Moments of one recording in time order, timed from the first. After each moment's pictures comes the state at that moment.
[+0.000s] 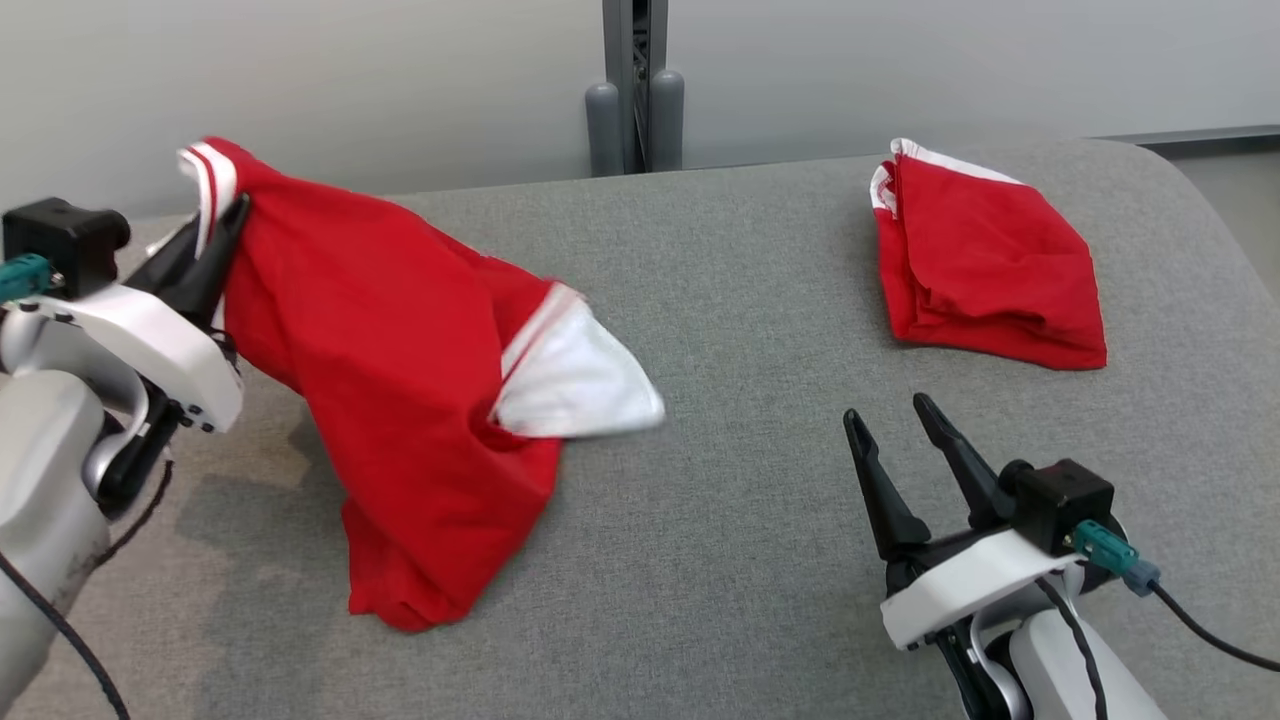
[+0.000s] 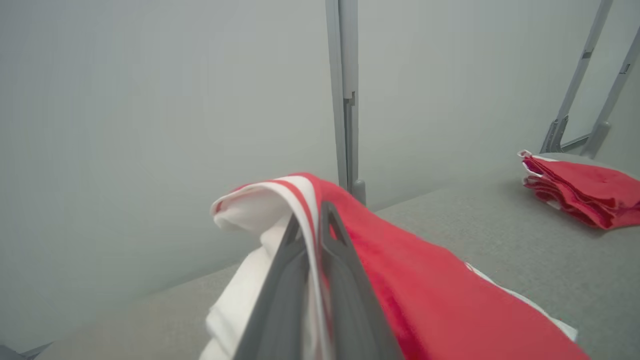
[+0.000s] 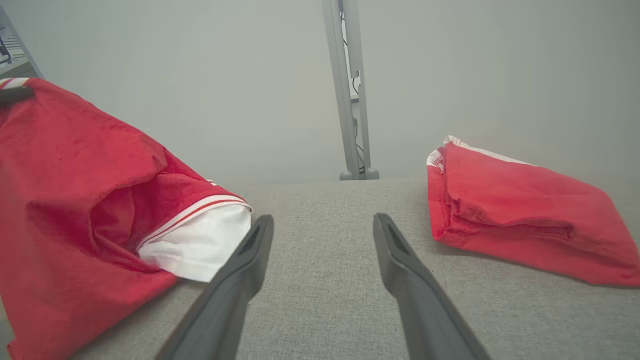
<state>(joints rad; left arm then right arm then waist) -0.87 0.58 -0.92 0.71 -0.93 -0.13 -0.26 -0.29 -0.05 0.28 0.41 0.31 0.13 -0.26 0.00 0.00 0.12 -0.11</state>
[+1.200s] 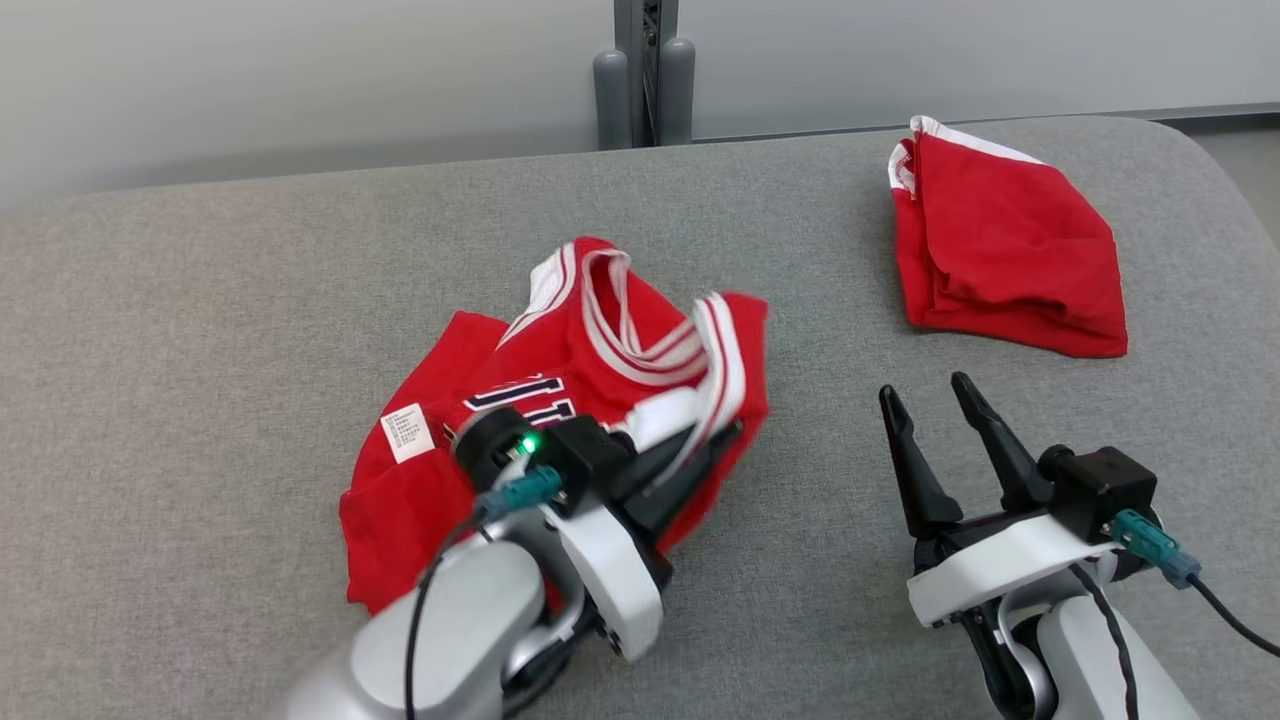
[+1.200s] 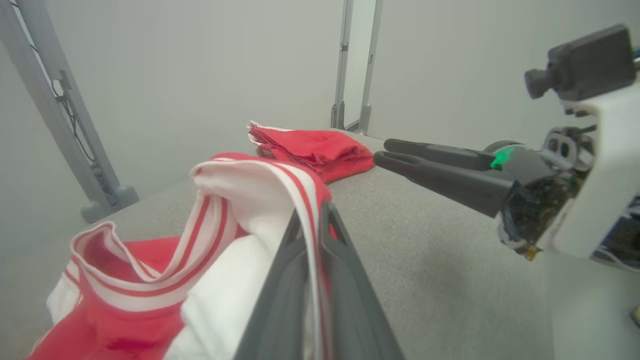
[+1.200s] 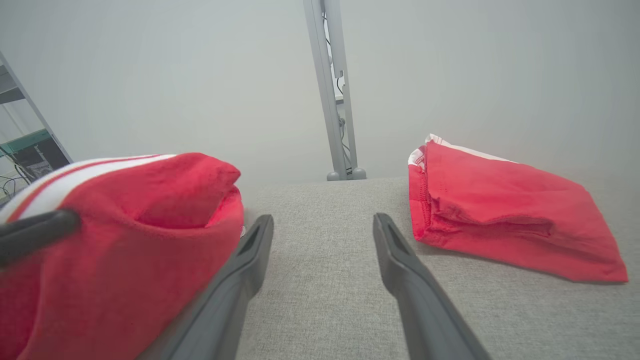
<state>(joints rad) -0.65 0.20 -1.01 0.44 -0.65 -0.13 -0.26 -0.28 -0.05 0.22 0.38 0.29 0.13 -0.26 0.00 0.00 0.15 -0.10</state>
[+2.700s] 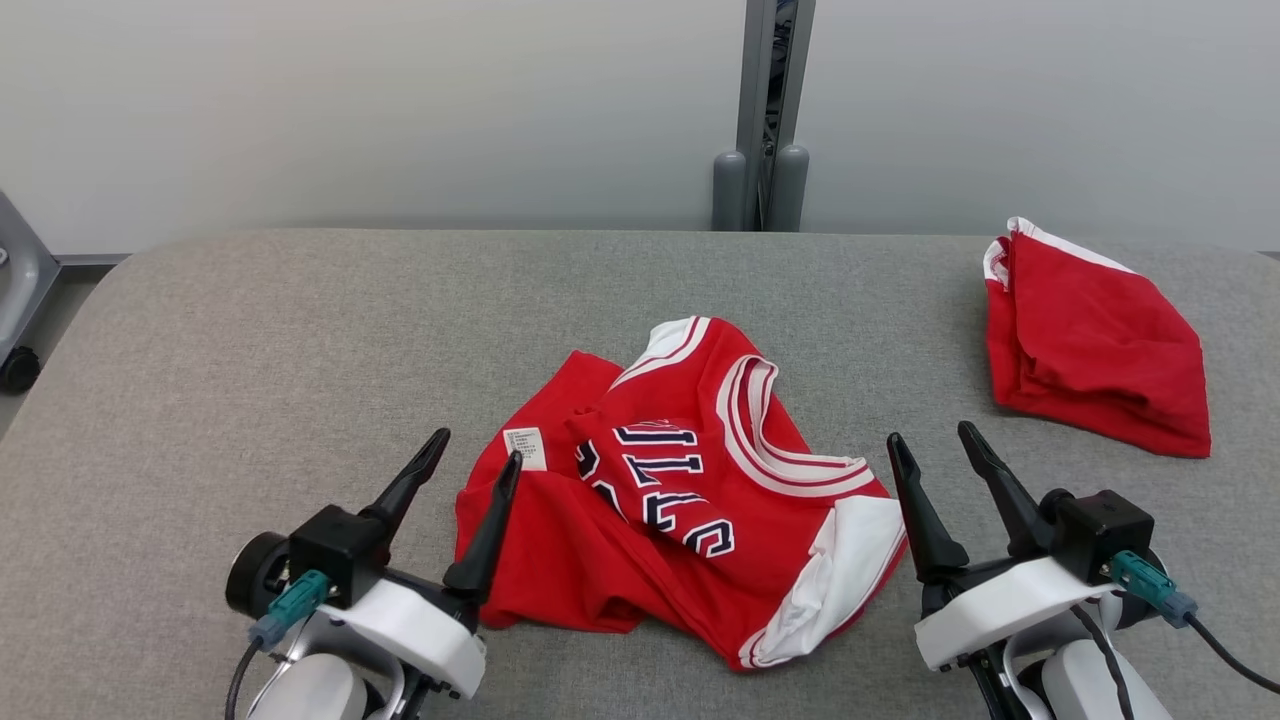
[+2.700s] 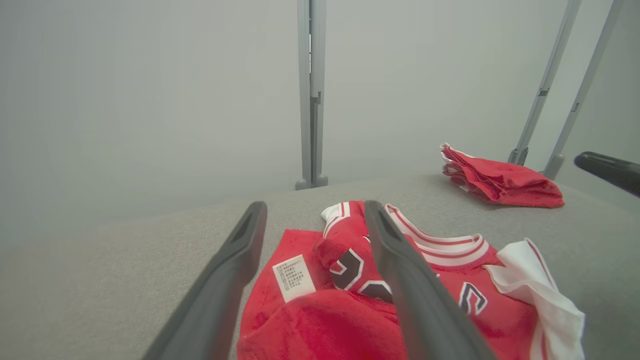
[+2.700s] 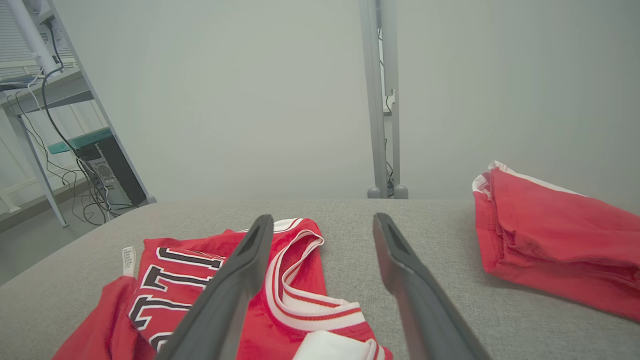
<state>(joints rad) -0.23 0.22 -0.45 0.31 -0.40 -0.06 -0.26 -0.22 -0.05 0.20 0.39 0.28 0.13 -0.26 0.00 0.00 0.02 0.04</state>
